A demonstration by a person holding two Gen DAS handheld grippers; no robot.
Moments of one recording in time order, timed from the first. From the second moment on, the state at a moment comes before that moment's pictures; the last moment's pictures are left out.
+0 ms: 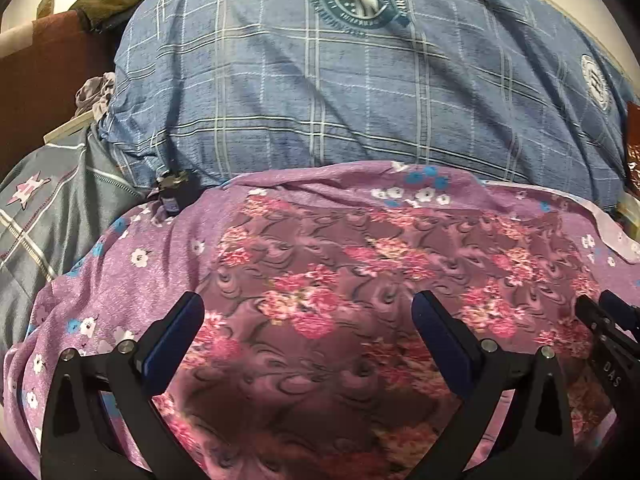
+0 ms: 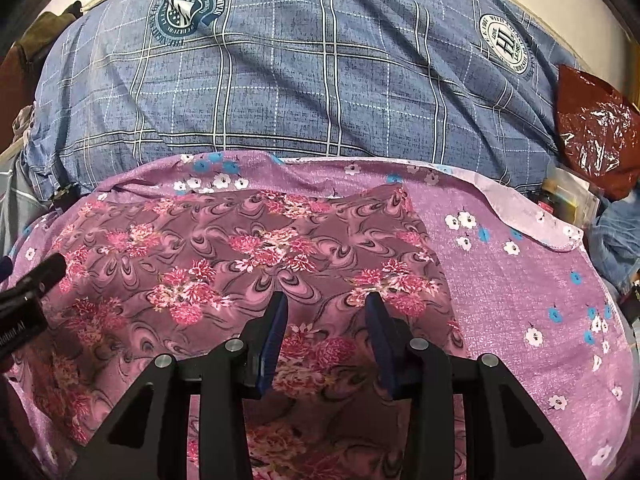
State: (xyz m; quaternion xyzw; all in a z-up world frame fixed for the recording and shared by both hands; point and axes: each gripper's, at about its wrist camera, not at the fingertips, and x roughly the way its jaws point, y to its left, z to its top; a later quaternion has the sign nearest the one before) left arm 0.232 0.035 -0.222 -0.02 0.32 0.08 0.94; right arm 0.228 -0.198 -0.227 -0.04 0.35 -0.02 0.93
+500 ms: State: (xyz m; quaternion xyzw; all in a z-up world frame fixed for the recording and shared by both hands) left arm 0.242 0.059 -0.249 0.00 0.39 0.09 0.92; right arm 0.237 -0.216 -0.244 -0.05 0.40 -0.01 0.92
